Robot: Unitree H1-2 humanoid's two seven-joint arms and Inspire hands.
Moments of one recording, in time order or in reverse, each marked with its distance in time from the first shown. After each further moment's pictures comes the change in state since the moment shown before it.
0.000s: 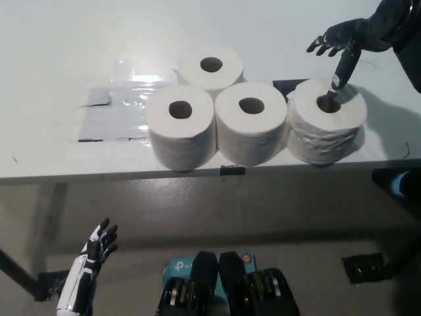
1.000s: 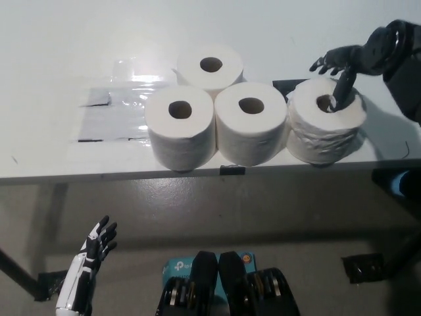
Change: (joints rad) left_arm 0.000 0.001 0.001 -0.015 -0.002 0.000 -0.001; right_arm 0.065 0.041 0.008 0.070 -0.034 -0.023 -0.112
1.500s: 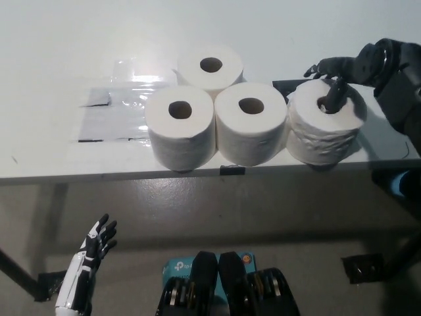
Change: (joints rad) left_arm -0.002 0.000 0.000 -0.009 -0.002 0.001 0.000; right_arm 0.021 0.035 -0.003 0.048 -0.016 -0.042 -0.135
